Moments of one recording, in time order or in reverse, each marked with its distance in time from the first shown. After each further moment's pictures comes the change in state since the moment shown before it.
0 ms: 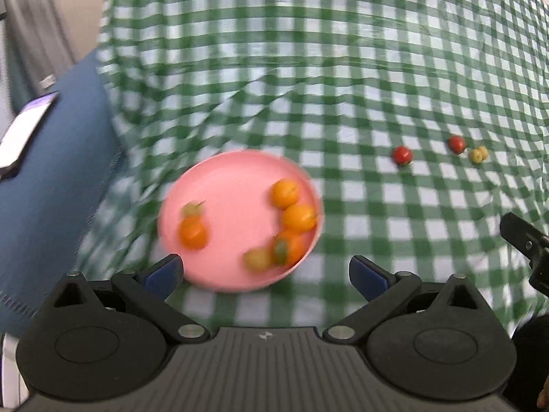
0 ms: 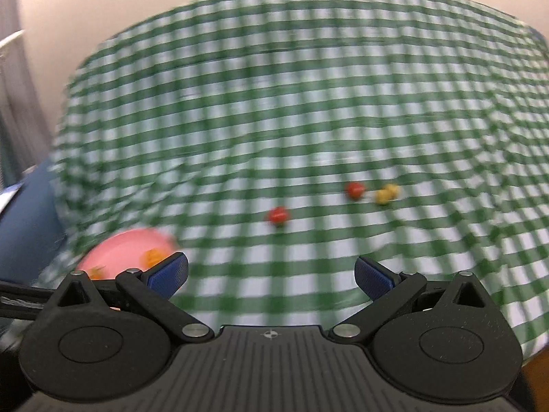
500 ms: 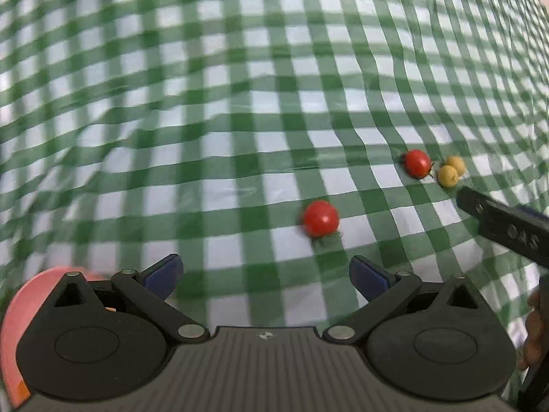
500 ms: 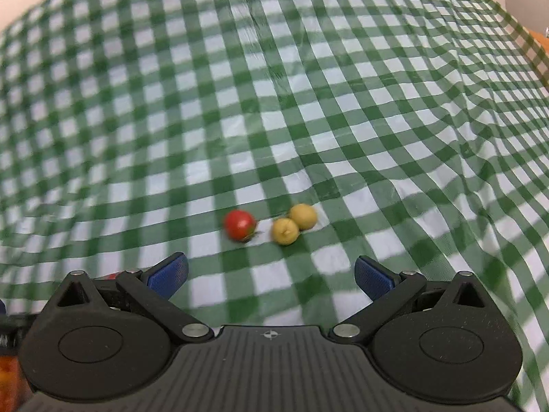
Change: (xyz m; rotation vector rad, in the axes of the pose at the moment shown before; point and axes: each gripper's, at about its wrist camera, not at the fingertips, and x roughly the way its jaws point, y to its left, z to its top) left arm 0.163 -0.127 0.094 0.195 0.011 -0.184; right arm 0.191 -0.097 0.040 0.116 0.047 -0.209
